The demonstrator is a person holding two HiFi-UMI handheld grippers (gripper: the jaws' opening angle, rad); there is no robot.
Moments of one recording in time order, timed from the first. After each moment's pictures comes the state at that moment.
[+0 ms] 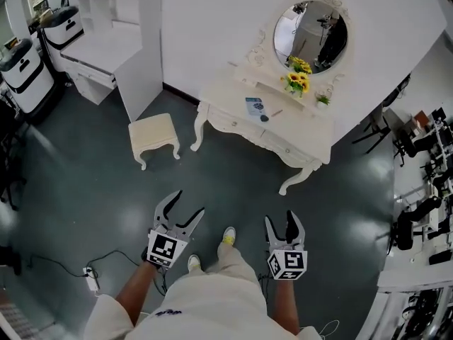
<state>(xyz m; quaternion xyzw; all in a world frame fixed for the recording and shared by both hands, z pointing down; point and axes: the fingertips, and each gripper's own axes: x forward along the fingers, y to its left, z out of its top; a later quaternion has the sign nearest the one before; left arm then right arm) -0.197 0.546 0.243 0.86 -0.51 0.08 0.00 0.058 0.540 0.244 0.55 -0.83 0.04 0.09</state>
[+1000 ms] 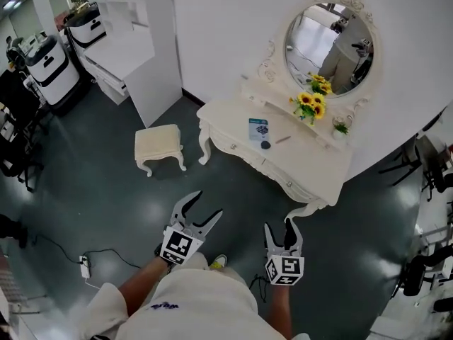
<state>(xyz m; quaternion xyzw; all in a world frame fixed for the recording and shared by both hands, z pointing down) -0.020 0.334 0.250 0.83 -0.54 0.11 0.02 0.188 0.318 0.296 0.49 -0.86 0.09 0.07</state>
